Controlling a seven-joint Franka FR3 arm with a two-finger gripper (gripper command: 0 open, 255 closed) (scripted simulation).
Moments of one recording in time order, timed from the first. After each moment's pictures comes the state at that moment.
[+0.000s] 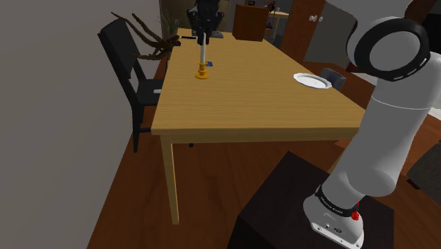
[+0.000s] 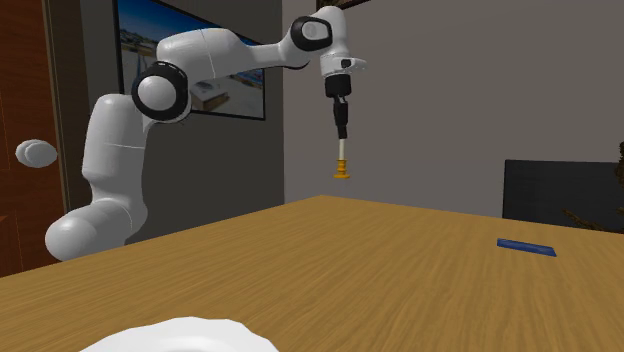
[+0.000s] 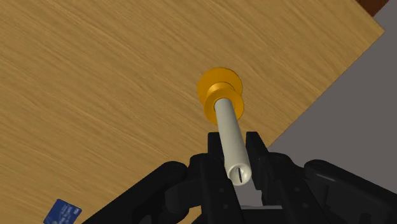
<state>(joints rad) 0.07 0.20 0.20 -1.10 -0.08 1.41 0.33</state>
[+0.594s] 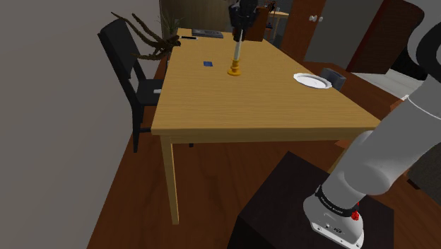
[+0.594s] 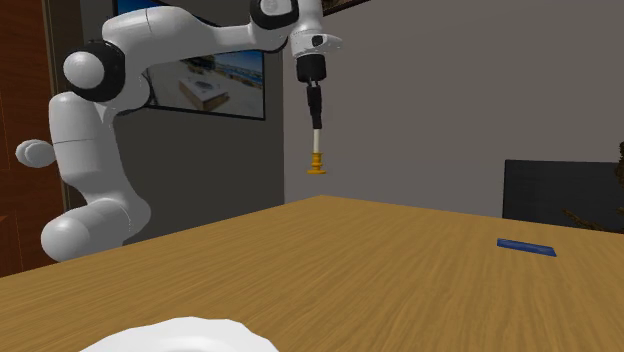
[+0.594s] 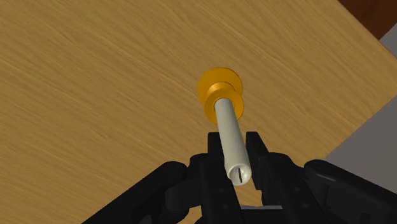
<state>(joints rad) -0.03 -0.14 0.12 -1.46 0.00 1.44 0.17</state>
